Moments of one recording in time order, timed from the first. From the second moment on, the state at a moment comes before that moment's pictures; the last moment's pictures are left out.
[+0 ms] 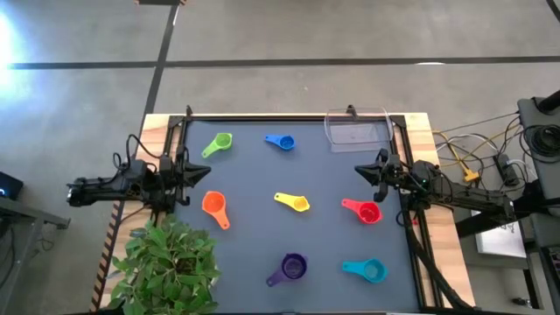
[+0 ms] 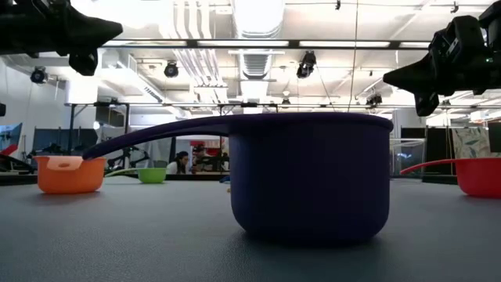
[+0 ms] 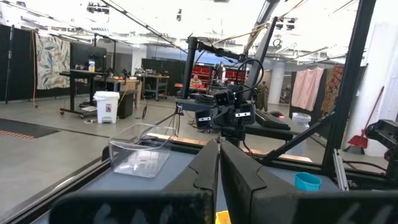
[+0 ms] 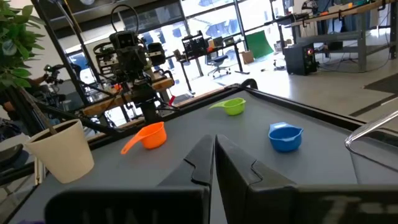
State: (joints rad) left arm 0.00 0.01 0.16 0.03 -0.17 -0.09; right arm -0.23 0.06 0.01 0.06 0.00 0.29
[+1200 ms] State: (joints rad) left arm 0.00 0.01 0.16 0.03 -0.17 -0.15; right arm -0.23 0.06 0.01 0.06 0.00 0.29
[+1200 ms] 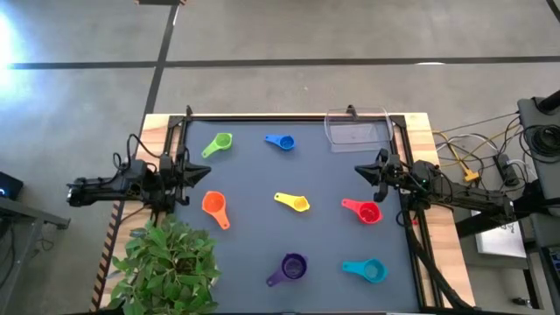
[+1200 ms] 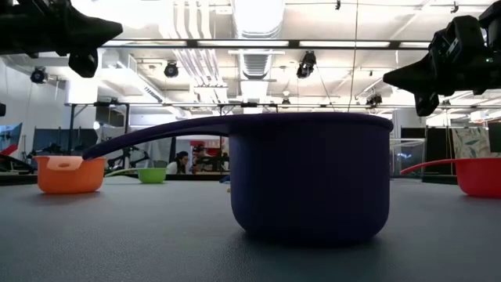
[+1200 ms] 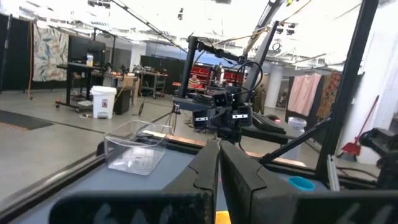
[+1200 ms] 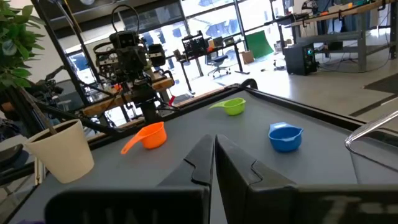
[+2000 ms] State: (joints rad) left arm 0.01 0.55 0.69 -0.62 -0.42 -0.23; right arm -0.23 0.06 0.01 0.06 0.00 0.29
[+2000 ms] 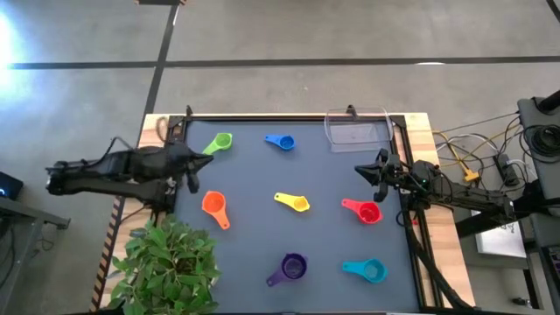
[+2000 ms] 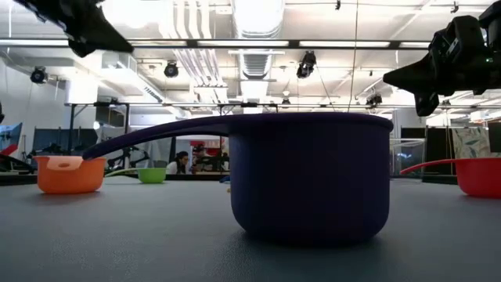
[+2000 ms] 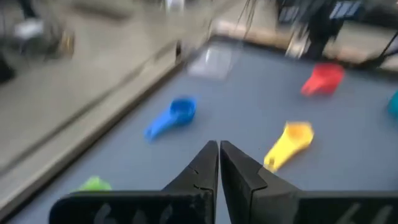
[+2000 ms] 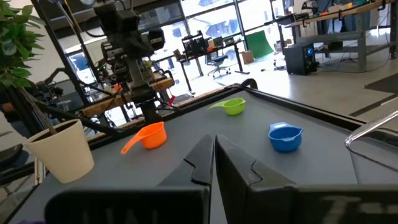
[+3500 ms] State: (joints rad) left arm -0.05 1.08 0.74 -0.74 -0.30 -1.04; right arm -0.23 0.06 0.01 0.06 0.00 0.29
